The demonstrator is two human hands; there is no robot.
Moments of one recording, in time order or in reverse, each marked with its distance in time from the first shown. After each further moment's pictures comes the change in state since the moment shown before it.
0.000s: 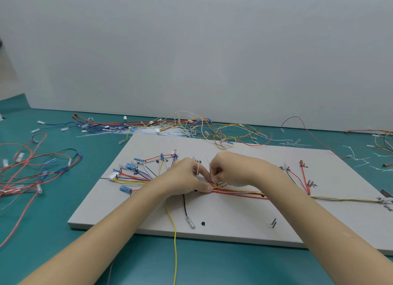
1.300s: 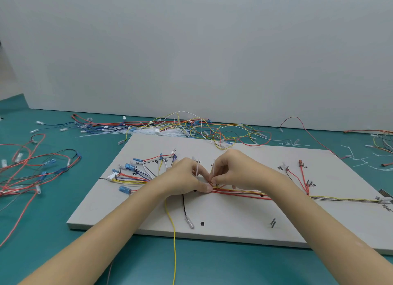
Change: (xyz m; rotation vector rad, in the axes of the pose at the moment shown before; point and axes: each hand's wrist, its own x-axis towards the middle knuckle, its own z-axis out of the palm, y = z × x) left_hand 0.000 -0.001 -0.001 -0.016 -0.017 0.013; right_hand -0.012 0.017 0.011 0.386 0.171 -0.104
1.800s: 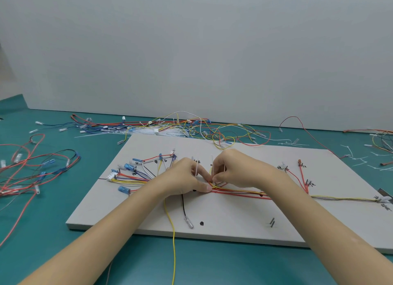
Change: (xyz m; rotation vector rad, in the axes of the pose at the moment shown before) left_hand 0.000 0.000 0.000 -0.001 -0.004 -0.002; right_hand 0.006 -0.002 -0.003 -0.215 -0.035 0.019
